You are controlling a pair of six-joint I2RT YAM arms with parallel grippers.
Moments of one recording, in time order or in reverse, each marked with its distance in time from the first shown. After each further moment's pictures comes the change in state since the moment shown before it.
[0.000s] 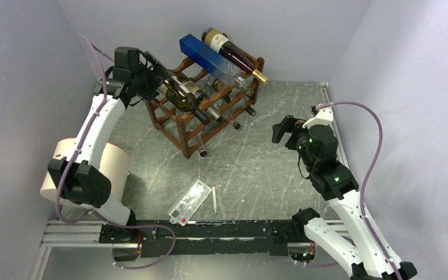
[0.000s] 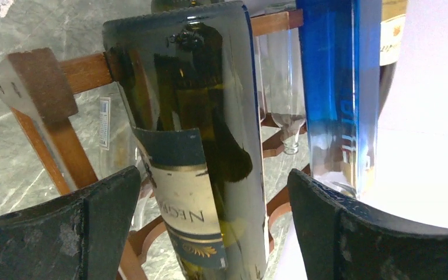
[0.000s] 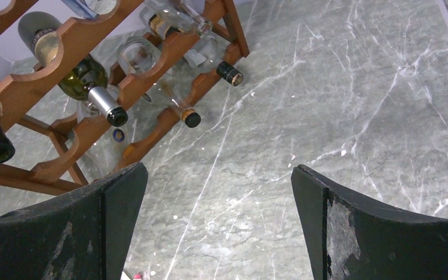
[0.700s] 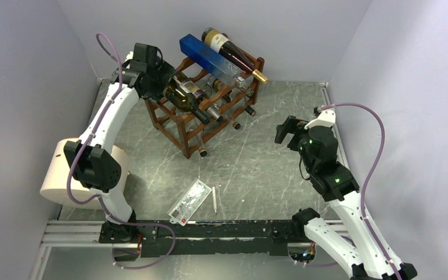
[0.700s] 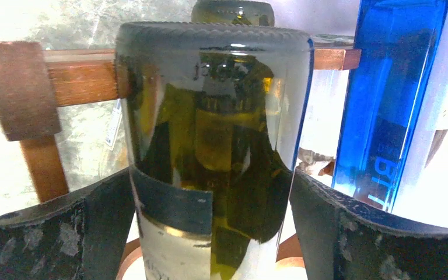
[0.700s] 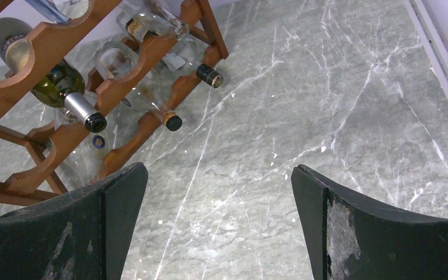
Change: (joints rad) left arm -0.074 0.182 0.186 -0.171 -0.207 -0.167; right arm 0.000 -0.013 -0.007 -0.021 0.073 -0.009
